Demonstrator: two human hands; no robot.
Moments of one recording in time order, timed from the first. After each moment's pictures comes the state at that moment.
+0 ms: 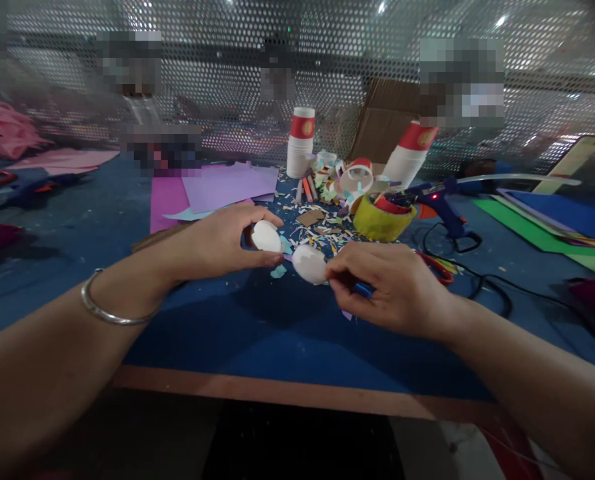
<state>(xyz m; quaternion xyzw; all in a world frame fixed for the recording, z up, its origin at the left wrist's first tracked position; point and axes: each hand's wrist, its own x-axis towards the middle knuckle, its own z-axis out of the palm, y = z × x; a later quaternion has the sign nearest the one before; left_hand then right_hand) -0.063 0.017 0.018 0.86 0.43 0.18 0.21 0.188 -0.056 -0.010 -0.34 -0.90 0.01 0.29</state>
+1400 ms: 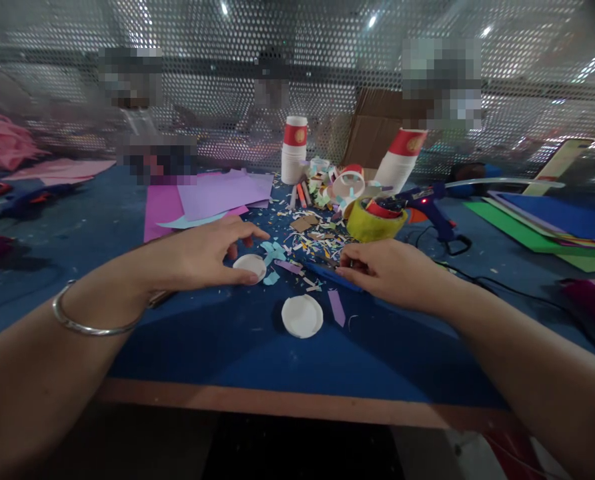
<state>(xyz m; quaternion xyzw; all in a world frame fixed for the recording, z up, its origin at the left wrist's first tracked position) -0.078 0.023 0.022 0.88 0.45 0.02 0.15 0.212 -0.031 -0.004 -0.58 -0.81 0.04 0.00</state>
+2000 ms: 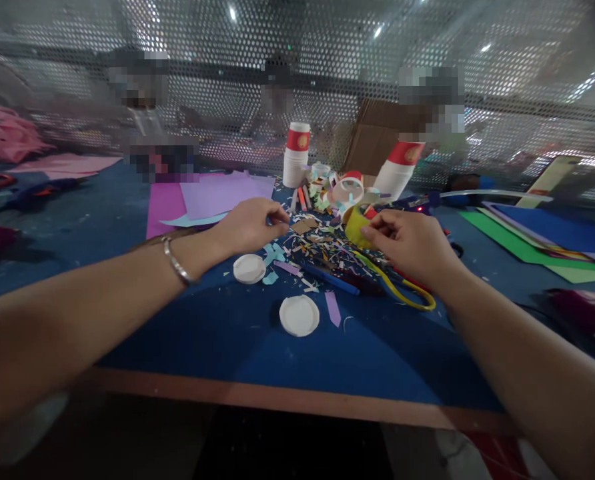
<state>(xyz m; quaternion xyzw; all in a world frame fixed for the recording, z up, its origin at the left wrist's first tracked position) -0.022 0.068 0.002 0.86 0.45 0.19 0.11 0.248 -0.007 -0.007 -0.64 -0.71 0.01 0.29</state>
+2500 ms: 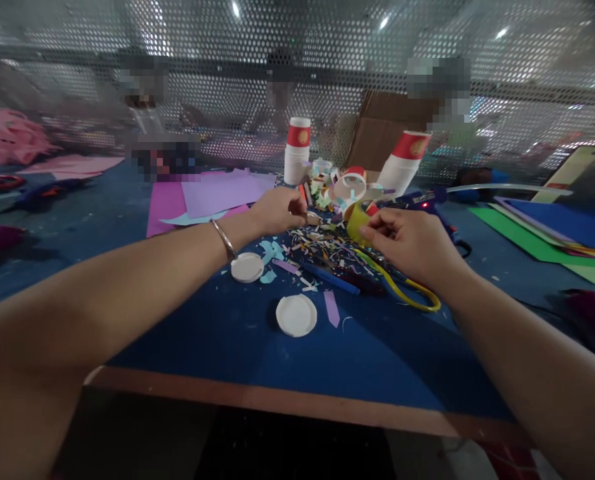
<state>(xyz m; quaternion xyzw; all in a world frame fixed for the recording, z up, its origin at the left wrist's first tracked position) 0.019 0.107 -0.006 0.87 0.42 0.20 0.17 0.246 -0.008 -0.007 -0.63 -0.72 0.03 0.30</state>
